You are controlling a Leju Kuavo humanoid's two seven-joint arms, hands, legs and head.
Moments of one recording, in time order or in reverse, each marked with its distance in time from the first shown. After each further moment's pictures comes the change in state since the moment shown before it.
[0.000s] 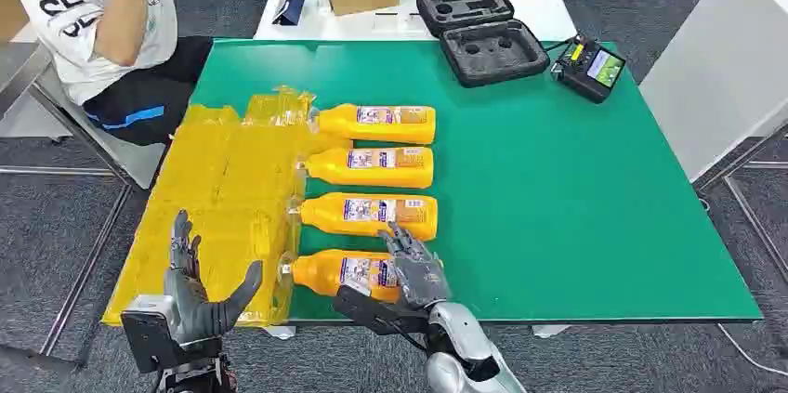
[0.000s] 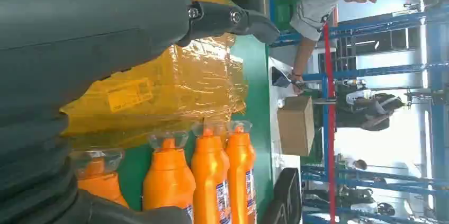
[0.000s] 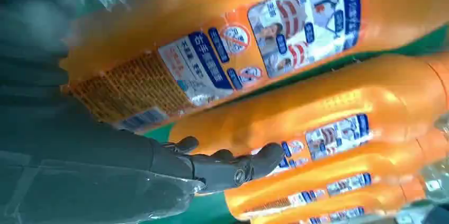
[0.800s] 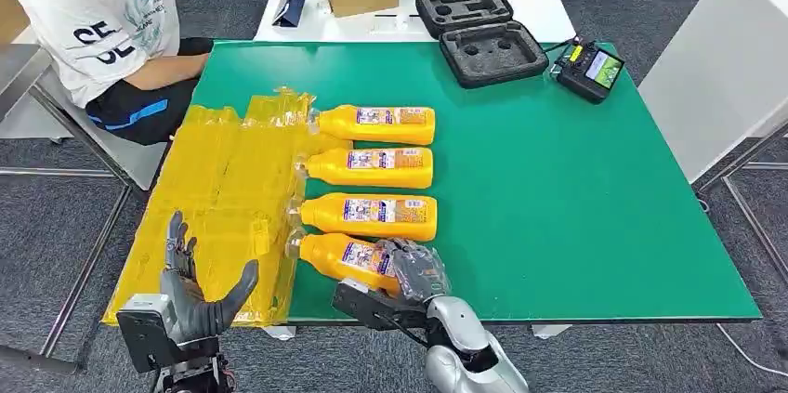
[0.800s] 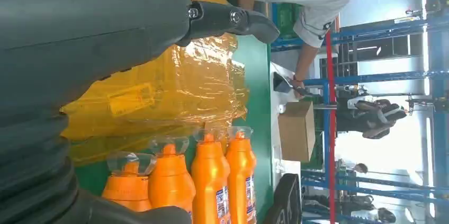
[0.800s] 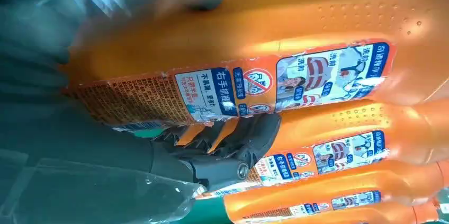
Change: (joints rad) left arm -0.002 0.000 0.015 0.003 0.011 0.010 0.002; right arm -0.043 -0.005 0.015 0.060 0.027 0.065 0.039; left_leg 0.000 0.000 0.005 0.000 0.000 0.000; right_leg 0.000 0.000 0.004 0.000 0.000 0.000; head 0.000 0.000
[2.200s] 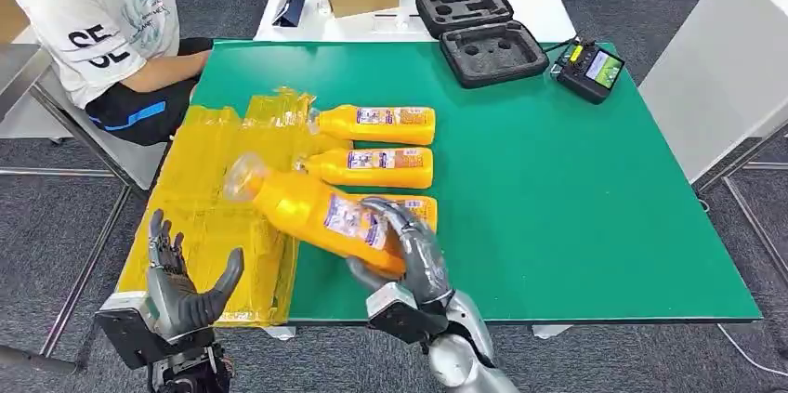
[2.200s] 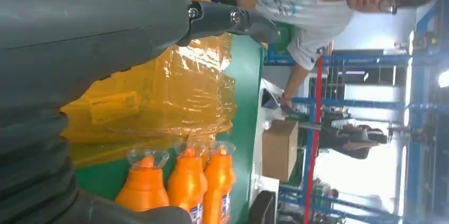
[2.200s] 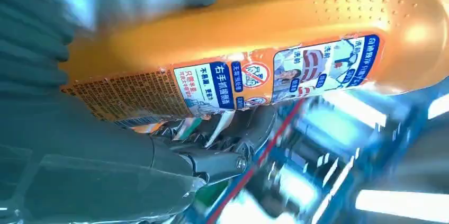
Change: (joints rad) left arm -0.040 -0.023 0.037 0.035 0.122 0.030 -0.076; right arm 0.041 0.034 -0.042 -0.115 -0.553 -0.371 -0.694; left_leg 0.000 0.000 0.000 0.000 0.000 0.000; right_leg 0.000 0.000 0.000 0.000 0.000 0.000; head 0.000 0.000
